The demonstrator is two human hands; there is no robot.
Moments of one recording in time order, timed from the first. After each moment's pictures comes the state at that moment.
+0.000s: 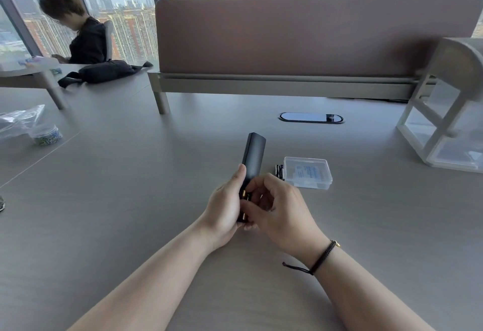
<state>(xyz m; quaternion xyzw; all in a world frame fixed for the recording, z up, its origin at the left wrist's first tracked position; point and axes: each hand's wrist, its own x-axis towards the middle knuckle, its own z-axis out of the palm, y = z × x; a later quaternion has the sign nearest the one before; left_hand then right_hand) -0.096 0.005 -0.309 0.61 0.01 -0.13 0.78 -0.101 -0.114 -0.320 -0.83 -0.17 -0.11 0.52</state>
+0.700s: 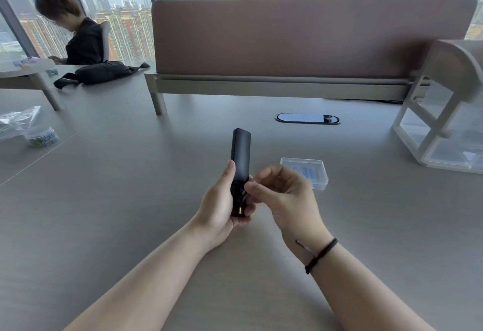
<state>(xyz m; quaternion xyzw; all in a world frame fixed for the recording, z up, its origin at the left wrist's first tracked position) -0.088 0.010 -0.314 0.59 0.03 -0.13 0.80 -0.104 -0.119 -0.305 -0.63 -0.05 -0.05 0.77</state>
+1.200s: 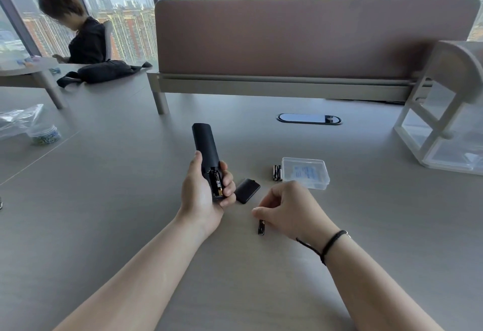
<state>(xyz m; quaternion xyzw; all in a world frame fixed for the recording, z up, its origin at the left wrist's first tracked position) -0.072 0.031 -0.312 0.44 0.09 -0.04 0.89 -0.093 -0.137 -0.313 -0.91 -0.04 0.03 0.40</state>
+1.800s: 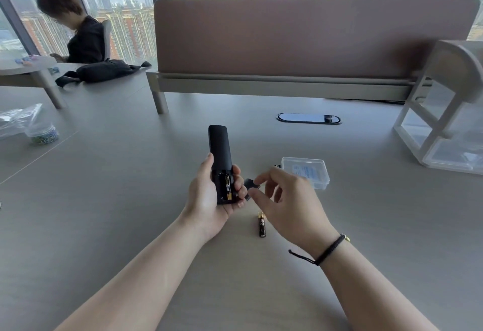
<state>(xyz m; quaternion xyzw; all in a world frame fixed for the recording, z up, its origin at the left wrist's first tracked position) -0.076 0.024 -0.308 0.47 0.08 -0.10 0.87 -0.098 -0.132 -0.309 -0.90 -0.14 -0.18 0.38</state>
